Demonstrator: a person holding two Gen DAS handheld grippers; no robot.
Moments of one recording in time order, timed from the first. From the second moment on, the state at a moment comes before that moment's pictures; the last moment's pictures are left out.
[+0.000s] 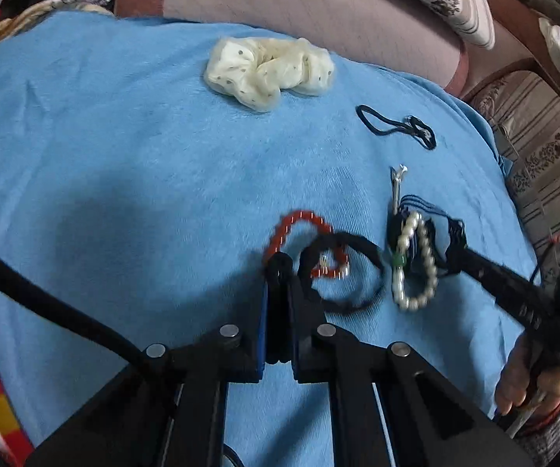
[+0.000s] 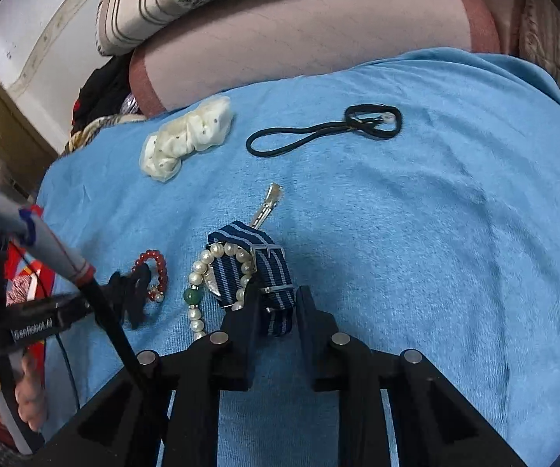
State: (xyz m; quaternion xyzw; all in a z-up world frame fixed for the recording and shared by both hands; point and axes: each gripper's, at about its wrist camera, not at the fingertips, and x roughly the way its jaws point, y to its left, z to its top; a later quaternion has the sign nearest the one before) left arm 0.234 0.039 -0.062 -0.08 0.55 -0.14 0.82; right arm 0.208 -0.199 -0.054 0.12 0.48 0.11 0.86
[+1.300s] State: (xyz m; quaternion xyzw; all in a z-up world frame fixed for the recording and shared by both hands) left arm 0.036 0.119 0.040 -0.13 0.45 -0.11 0.87; right arm 0.056 -0.184 0.053 0.04 0.42 0.15 0.90
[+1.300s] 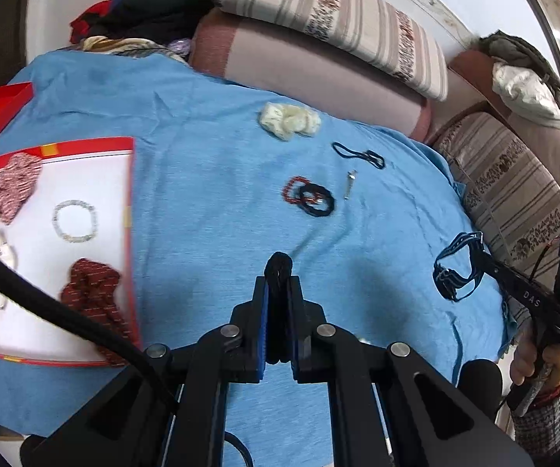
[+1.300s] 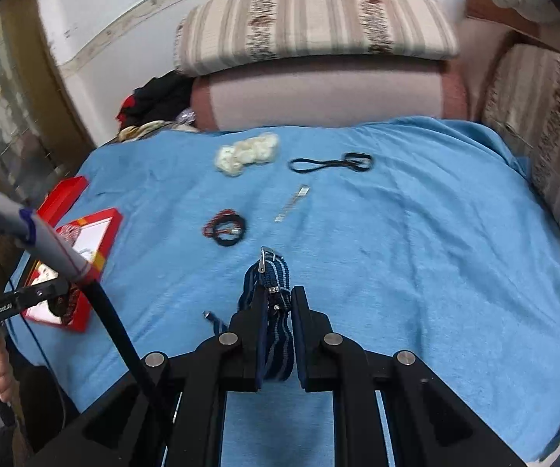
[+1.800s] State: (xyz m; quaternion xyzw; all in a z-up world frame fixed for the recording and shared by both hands) left arm 0.000 0.284 0.017 -0.20 0.45 0.04 0.87; right arm 0.088 -0.020 0.070 0.01 0.42 0.30 0.86
